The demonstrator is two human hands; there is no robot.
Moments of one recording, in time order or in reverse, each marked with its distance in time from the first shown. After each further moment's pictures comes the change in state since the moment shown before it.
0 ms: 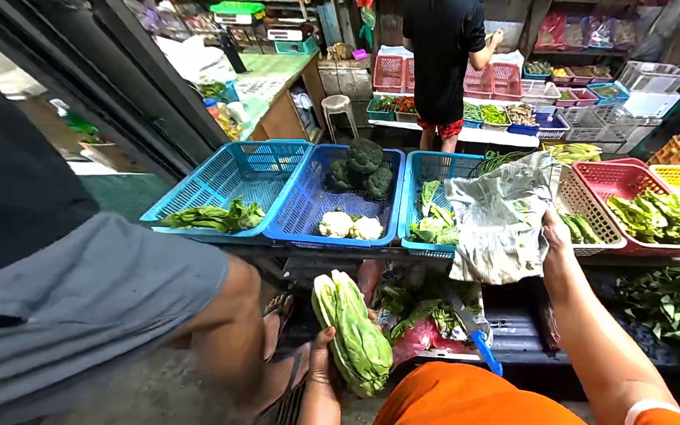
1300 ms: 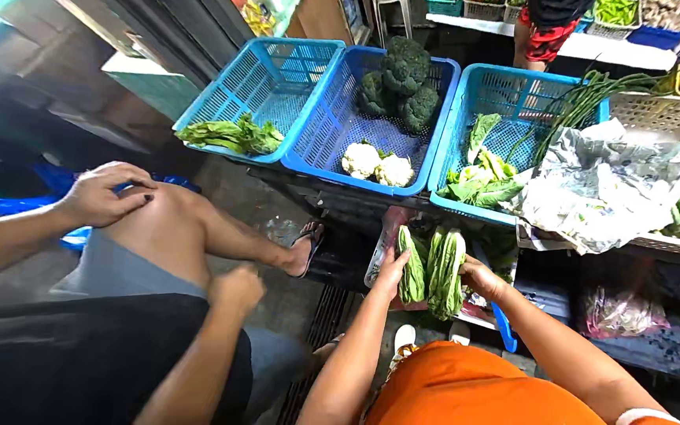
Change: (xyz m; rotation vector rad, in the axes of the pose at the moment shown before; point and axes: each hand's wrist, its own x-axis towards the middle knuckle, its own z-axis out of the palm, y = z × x) left_hand 0.096 -0.089 -0.028 0.924 0.676 -0.318; right_hand -0.101 0.205 0.006 -0.273 -0.718 0.956
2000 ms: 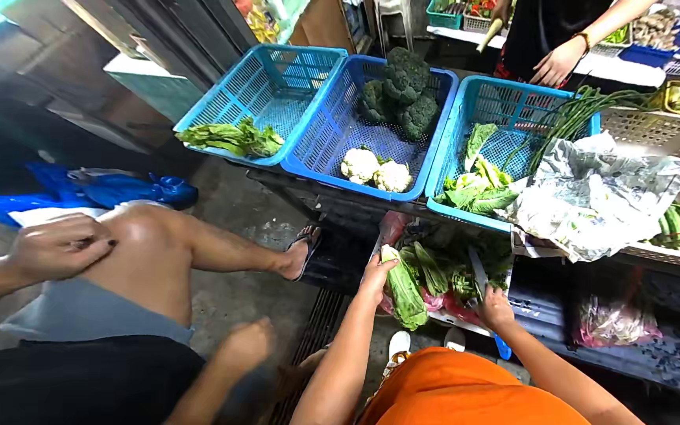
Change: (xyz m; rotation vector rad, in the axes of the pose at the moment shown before) left_hand -0.001 0.004 -0.020 -0.134 0.081 -0.137; right_hand -0.031 0.070 -0.047 -1.295 0.471 0.413
